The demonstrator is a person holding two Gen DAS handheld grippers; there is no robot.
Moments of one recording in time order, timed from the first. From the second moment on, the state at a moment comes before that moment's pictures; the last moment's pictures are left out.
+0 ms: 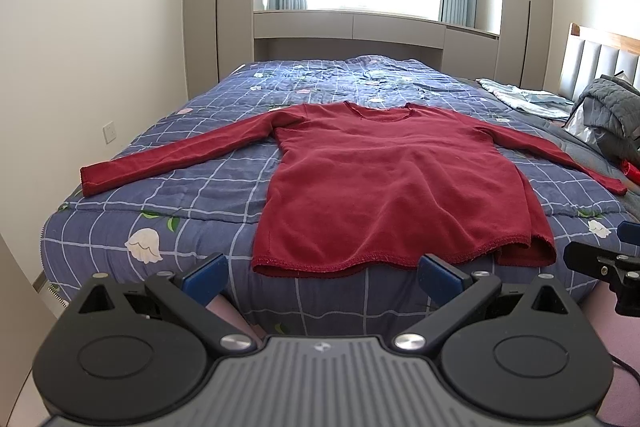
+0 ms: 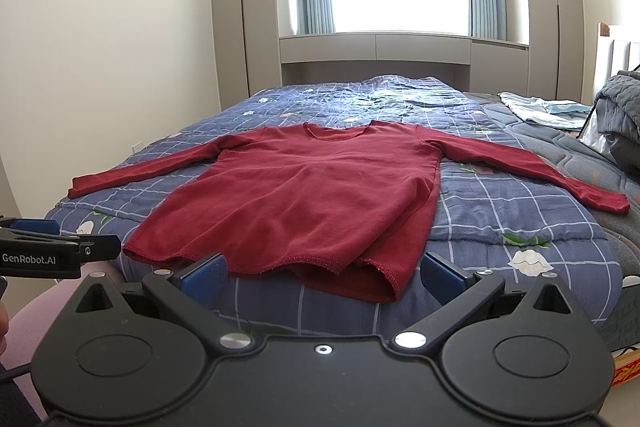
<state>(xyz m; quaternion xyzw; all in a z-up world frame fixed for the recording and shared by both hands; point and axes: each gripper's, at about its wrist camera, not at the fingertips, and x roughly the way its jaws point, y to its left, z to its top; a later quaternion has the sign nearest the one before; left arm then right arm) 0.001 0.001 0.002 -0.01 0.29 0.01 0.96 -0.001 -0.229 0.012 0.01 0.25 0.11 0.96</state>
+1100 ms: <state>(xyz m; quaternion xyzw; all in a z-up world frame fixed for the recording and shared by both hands) 0.000 0.002 0.003 -0.01 0.28 0.01 0.96 -0.001 -0.229 0.012 0.01 0.25 0.11 0.96</state>
